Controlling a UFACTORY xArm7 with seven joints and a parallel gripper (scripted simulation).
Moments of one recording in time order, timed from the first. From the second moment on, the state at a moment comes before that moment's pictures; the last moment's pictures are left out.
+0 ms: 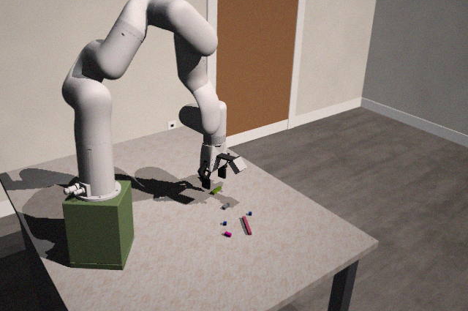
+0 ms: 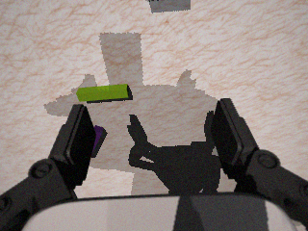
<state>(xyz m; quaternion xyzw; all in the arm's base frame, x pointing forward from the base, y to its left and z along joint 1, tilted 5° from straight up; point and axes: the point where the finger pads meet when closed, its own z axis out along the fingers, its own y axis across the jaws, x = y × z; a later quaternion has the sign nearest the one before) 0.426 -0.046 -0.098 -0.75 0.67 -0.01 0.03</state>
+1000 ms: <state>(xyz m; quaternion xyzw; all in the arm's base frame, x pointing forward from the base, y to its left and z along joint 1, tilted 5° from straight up) 0.393 -0.107 -0.101 -0.96 0.28 -0.02 0.02</state>
